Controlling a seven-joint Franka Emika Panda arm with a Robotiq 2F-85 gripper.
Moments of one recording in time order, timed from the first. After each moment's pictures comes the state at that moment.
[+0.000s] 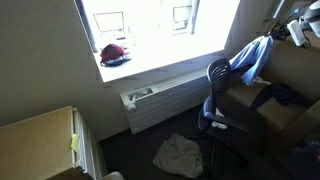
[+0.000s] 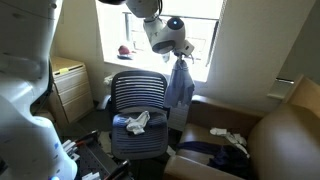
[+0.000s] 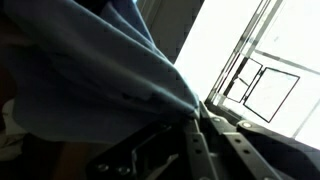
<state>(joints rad) -0.67 0.49 0.79 -1.95 0.50 3.14 0.19</state>
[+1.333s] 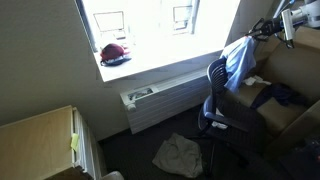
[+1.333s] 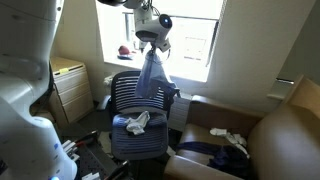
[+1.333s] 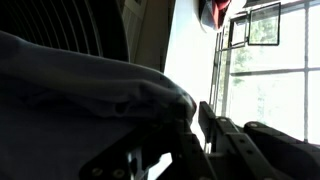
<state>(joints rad) -0.69 0.50 1.03 -1.92 0.85 2.83 0.18</state>
